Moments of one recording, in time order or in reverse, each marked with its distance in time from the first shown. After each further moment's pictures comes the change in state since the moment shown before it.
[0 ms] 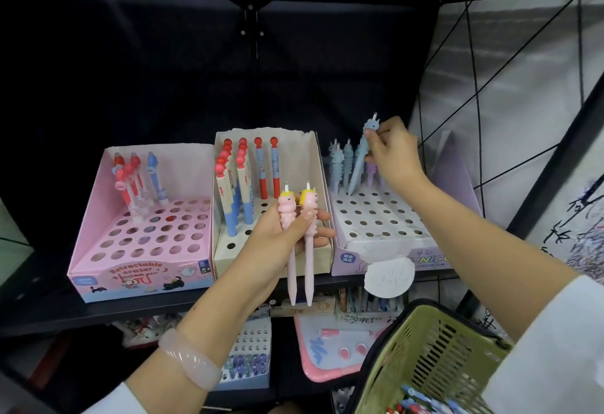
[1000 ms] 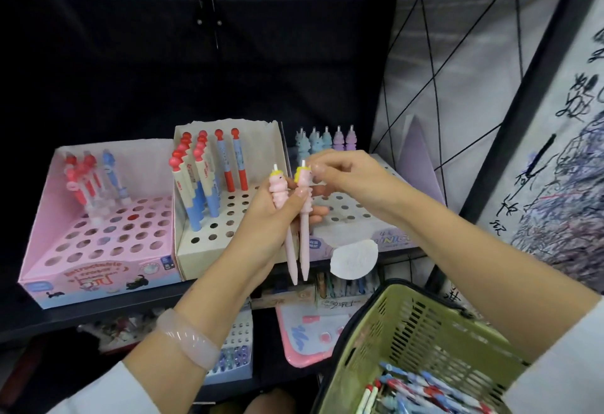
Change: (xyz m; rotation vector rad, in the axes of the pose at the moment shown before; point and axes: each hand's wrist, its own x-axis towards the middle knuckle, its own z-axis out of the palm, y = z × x) left_hand 0.010 0.000 0.039 0.044 0.020 0.035; right_hand -0.066 -0.022 -0.035 0.436 -0.687 -0.016
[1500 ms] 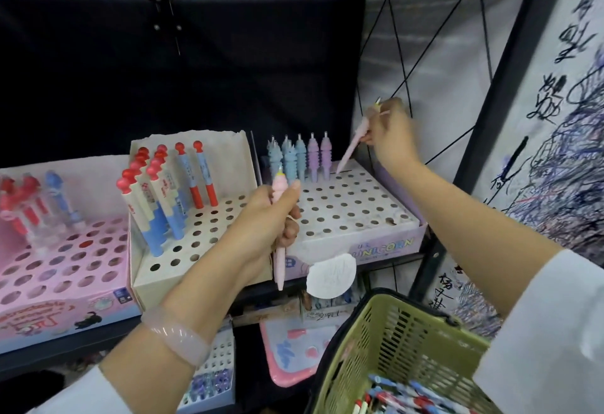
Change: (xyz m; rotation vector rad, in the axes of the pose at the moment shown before) left_hand 0.033 0.000 0.026 0.148 0.026 -0.260; right_hand 0.041 0.040 -0.104 -0.342 0.847 0.035
